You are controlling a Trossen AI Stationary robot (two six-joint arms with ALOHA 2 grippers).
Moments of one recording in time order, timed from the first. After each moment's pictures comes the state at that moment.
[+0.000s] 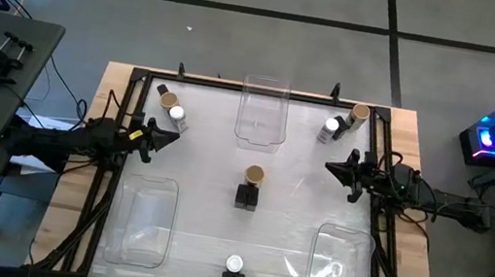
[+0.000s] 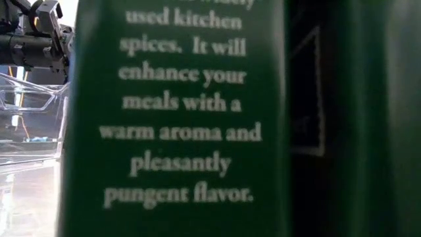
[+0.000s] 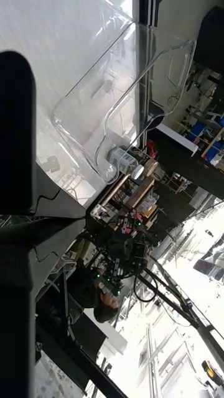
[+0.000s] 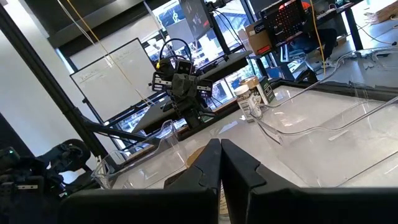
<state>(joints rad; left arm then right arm) 0.06 0.00 0.01 0.05 -0.23 -0.62 -0.10 0.02 0.01 0.09 0.06 0.47</state>
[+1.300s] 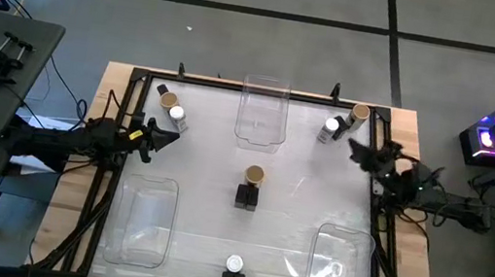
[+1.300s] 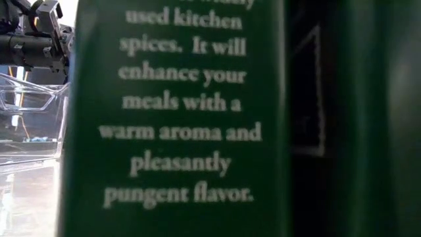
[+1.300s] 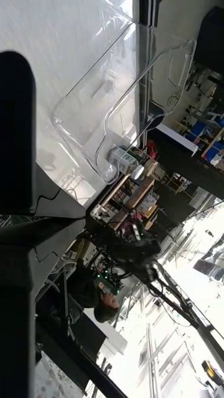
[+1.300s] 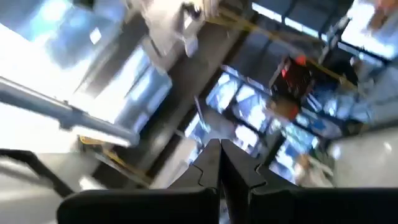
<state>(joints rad) 0.06 0.00 0.01 0.05 -0.24 -0.62 -0.11 0.04 0.04 0.47 0.33 0.94</state>
